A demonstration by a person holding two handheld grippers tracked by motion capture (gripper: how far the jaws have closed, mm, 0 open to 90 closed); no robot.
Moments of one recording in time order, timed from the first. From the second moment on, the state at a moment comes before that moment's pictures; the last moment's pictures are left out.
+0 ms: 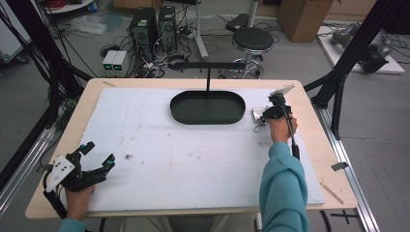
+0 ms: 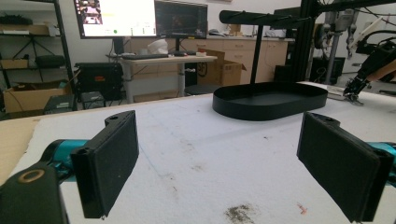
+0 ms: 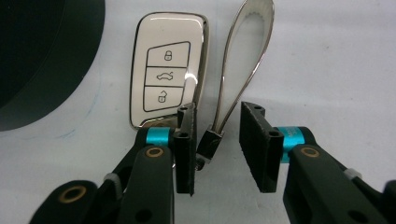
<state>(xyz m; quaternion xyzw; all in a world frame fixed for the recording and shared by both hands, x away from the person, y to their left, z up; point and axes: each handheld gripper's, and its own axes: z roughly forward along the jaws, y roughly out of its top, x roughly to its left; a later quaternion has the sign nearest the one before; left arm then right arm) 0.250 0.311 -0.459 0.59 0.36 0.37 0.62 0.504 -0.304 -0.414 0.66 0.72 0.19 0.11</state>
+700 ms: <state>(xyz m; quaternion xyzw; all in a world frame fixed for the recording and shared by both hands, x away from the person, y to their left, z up) 0.250 0.311 -0.459 0.59 0.36 0.37 0.62 0.506 -0.299 -0.416 0.67 0.71 0.17 0.10</state>
